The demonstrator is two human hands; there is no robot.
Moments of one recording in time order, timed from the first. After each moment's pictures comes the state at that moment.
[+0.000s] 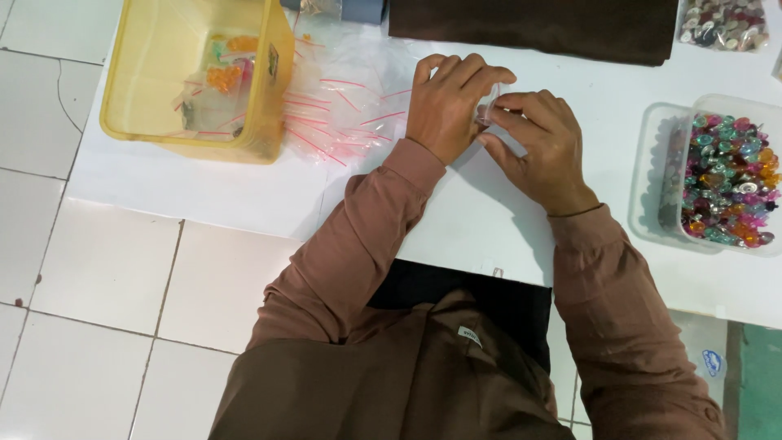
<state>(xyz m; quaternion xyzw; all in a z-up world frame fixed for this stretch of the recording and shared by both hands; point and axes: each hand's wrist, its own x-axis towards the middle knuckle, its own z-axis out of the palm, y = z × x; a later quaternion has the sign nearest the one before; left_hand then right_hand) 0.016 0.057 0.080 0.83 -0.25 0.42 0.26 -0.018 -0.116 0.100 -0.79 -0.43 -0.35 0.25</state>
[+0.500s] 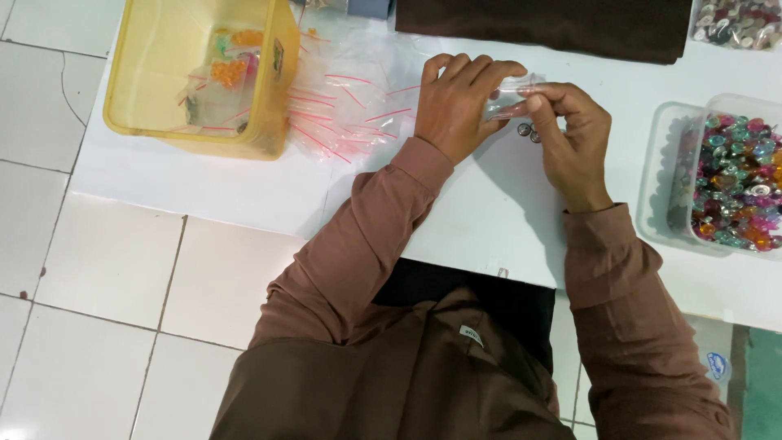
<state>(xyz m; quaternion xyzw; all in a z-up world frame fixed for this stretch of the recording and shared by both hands) 0.015 0.053 0.071 0.86 -0.22 0.37 0.26 -0.024 -0.122 0.102 -0.77 -0.21 -0.11 0.59</state>
